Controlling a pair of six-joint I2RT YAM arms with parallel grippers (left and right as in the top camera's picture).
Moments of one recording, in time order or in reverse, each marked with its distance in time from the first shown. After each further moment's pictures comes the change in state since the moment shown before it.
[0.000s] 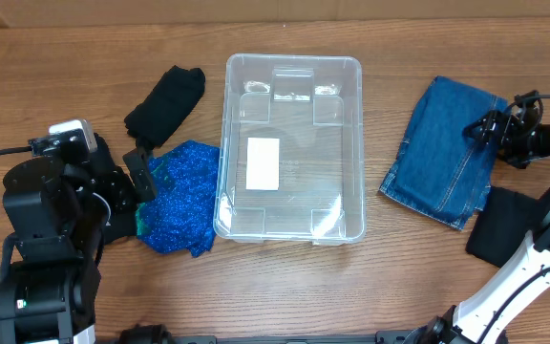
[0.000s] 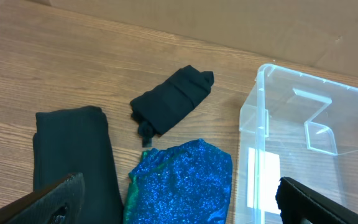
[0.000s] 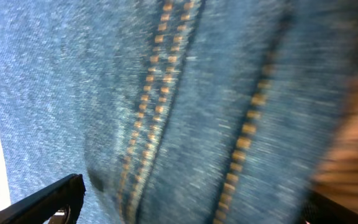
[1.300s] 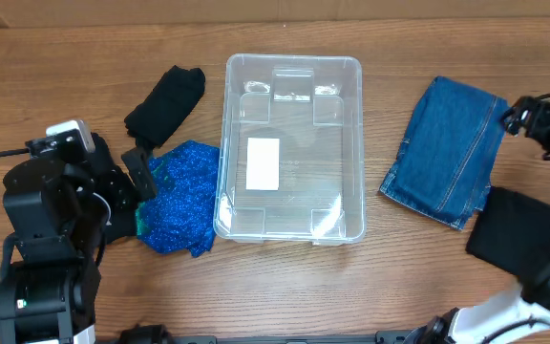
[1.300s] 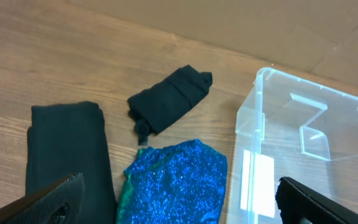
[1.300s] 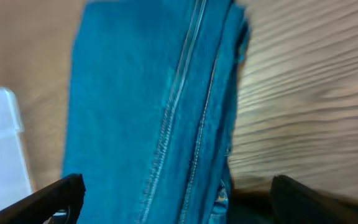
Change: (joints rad) left arm 0.000 0.000 0.000 0.003 0.000 -0.049; right arm 0.005 -0.397 -0.064 -0.074 0.240 0.055
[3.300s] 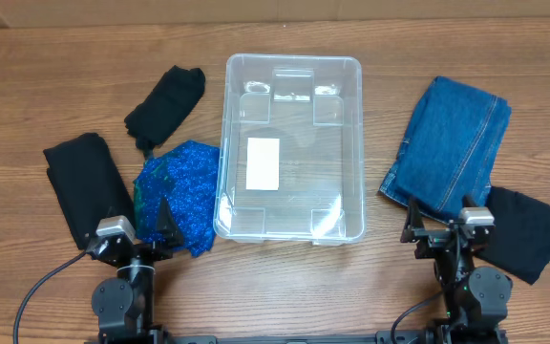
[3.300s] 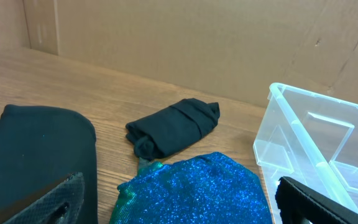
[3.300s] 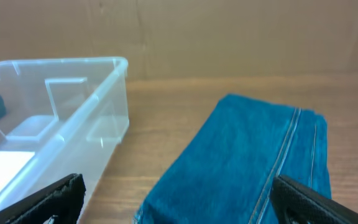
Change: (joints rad) left arm 0.000 -0.853 -1.133 0.776 -0.042 -0.009; right arm 0.543 -1.847 -1.546 0.826 0.305 0.216
